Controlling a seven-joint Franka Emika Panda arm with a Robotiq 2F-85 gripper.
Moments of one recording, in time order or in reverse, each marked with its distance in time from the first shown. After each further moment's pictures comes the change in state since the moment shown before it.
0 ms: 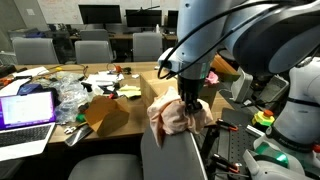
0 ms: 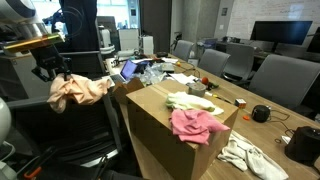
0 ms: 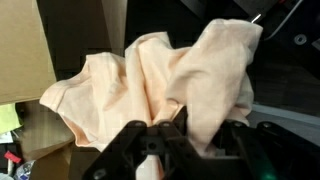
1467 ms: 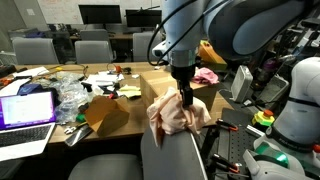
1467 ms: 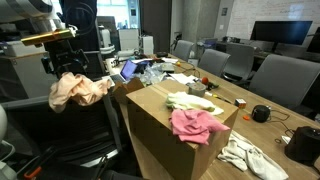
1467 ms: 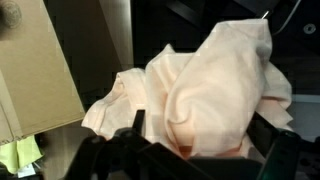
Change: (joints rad) arm -0.083 0.062 -0.024 0.104 -0.001 -0.095 0.045
